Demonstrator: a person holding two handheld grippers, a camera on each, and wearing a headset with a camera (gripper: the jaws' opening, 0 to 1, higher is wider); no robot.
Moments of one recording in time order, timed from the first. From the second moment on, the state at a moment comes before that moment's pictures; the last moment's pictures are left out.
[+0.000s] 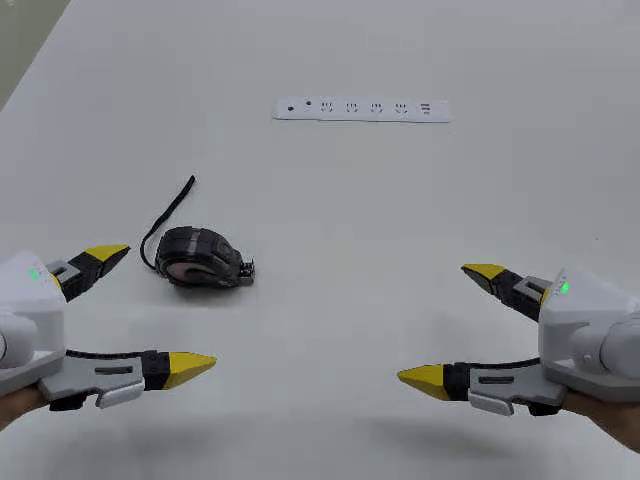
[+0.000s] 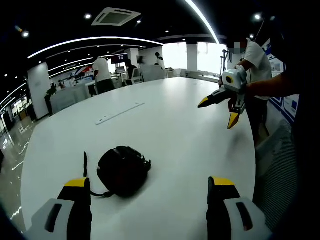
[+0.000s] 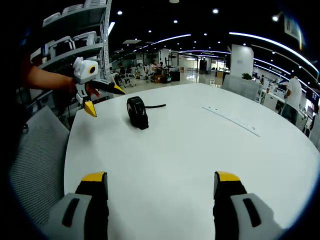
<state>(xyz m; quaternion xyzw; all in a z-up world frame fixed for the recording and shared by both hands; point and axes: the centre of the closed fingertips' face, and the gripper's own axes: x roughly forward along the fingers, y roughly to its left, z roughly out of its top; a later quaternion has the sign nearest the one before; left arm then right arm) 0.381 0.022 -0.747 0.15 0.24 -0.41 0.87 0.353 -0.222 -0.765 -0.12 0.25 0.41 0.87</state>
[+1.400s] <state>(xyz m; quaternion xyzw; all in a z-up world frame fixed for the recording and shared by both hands) 0.425 0.021 -0.766 0.28 0.28 -0.49 0.78 0.392 -0.172 -0.768 -0.17 0.22 0.50 0.82</state>
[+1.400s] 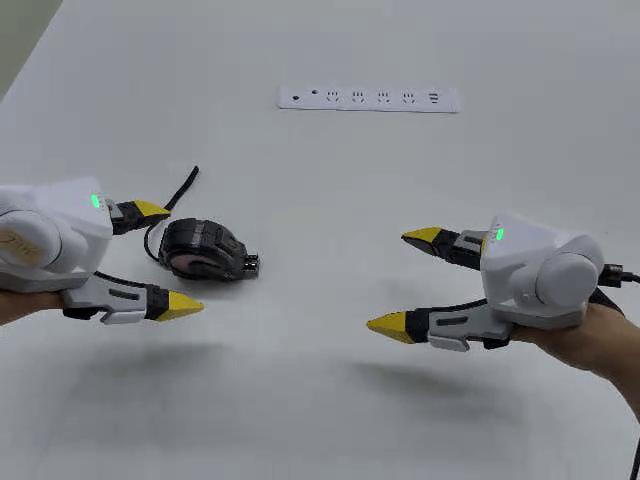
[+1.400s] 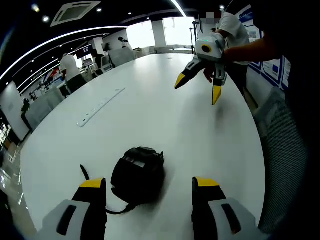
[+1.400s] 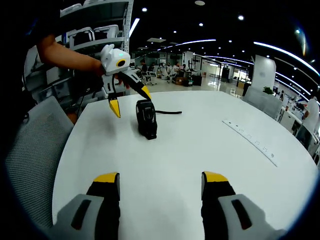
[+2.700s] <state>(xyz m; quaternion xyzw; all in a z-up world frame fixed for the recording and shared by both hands) 0.450 0.035 -0.805 0.38 0.35 -0.52 0.68 0.422 -0.098 -0.794 -0.21 0.21 0.57 0.76</state>
